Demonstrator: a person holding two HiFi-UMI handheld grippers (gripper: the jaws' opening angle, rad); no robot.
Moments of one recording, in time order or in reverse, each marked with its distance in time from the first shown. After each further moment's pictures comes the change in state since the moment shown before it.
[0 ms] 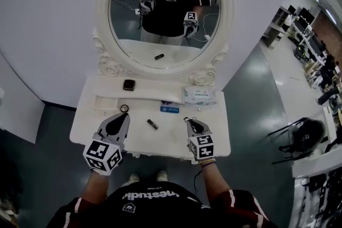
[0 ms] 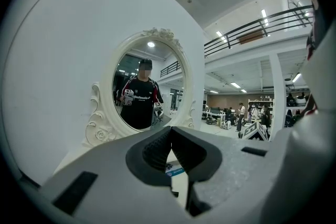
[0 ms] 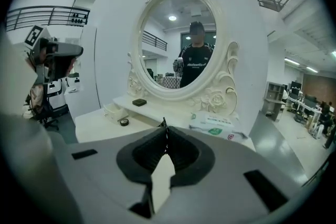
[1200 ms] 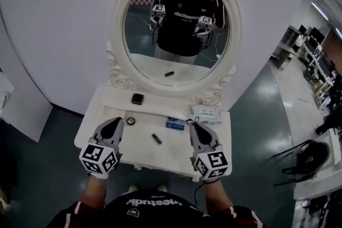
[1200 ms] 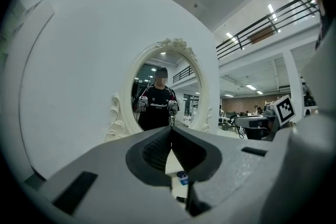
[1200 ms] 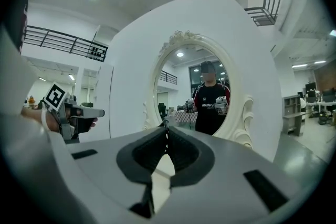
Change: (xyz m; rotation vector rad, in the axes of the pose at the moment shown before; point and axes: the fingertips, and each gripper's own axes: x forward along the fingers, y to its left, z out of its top) left arm -0.016 0.041 0.026 -0.007 -0.070 0.166; right arm -0.069 0.033 0.159 0.014 -0.411 0.142
